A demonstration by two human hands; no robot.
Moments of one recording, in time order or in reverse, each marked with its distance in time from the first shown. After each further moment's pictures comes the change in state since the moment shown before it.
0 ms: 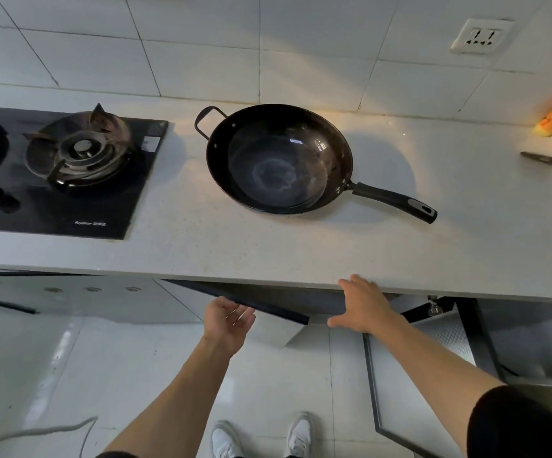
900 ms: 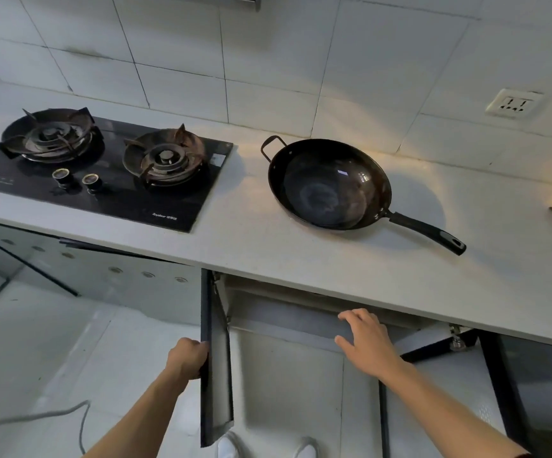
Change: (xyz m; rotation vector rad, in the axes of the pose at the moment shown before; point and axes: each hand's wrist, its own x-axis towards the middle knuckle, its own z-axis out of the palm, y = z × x) left_hand -0.043 0.040 -0.170 1.024 0.284 0.234; right_hand -0.072 -0.068 0.021 0.154 0.186 -0.149
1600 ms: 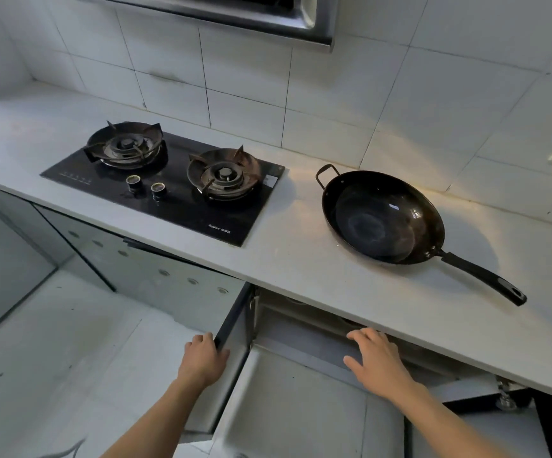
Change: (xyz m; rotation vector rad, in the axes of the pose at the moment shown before) left_hand 0.012 -0.017 -0.059 0.567 0.223 0.262; right_hand 0.028 -0.070 0.010 -0.126 -0.029 -0.119
